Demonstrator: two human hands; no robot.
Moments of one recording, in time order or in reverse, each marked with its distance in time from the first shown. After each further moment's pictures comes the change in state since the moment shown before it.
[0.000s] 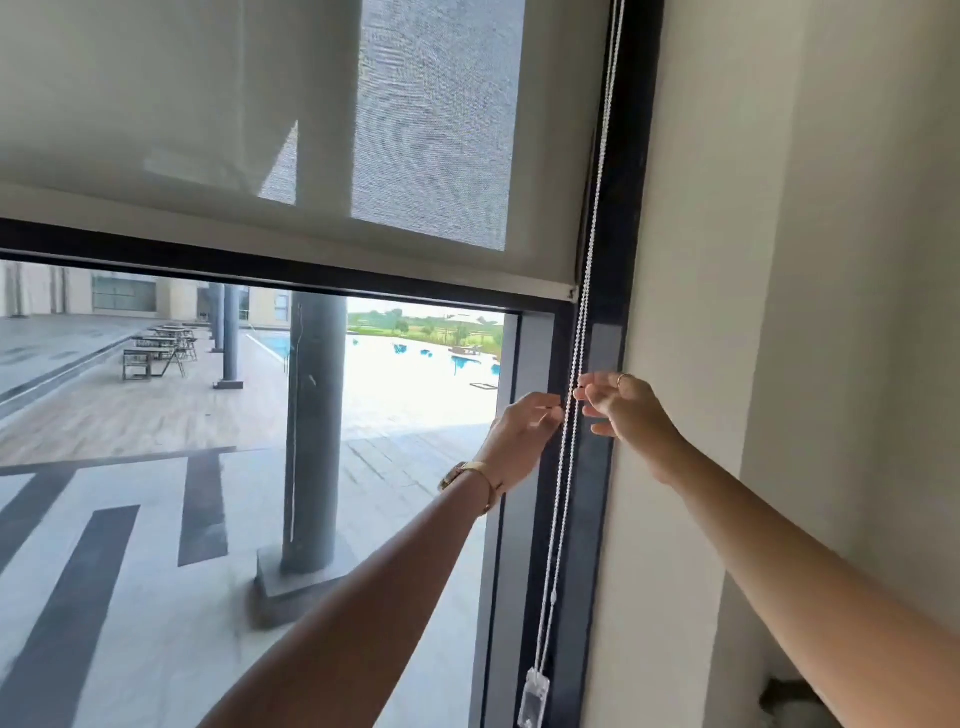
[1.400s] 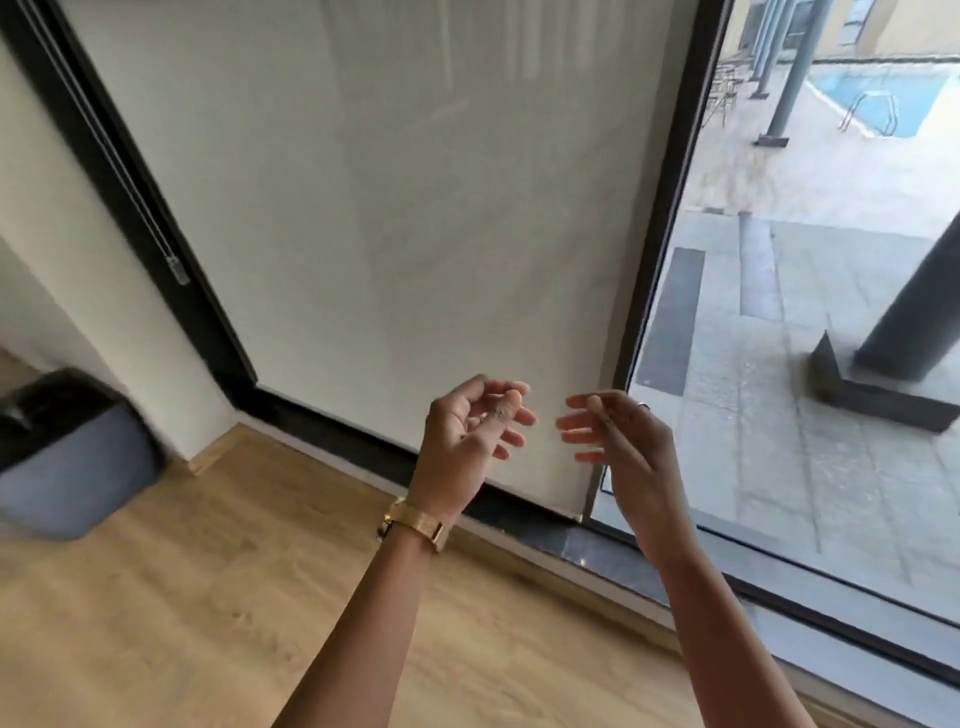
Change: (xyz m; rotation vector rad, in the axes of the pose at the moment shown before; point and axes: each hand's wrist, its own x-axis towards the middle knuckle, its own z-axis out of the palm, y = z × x) left_hand -0.907 0.137 -0.622 0.241 1.010 -0.600; right_hand -0.727 -0.371 0.677 0.721 -0.999 0.025
